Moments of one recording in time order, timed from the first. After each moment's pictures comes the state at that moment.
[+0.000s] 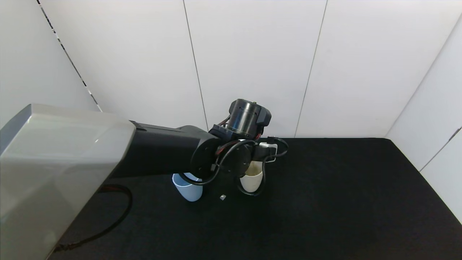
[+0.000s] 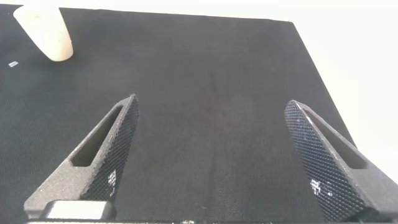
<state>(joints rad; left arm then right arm) -0.73 2.15 -1.63 0.05 0.74 1.28 0.00 0.00 0.00 0.00 0.01 -0.01</state>
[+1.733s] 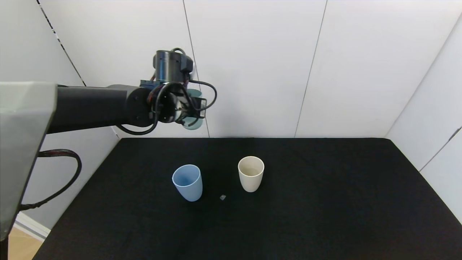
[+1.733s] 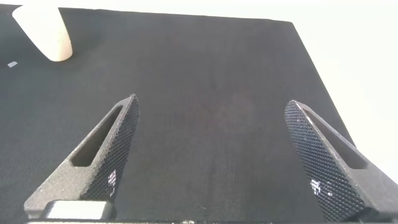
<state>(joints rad) -0.35 2.11 -1.79 0.03 0.43 0.00 0.00 0.00 0.00 0.00 0.01 -0.01</state>
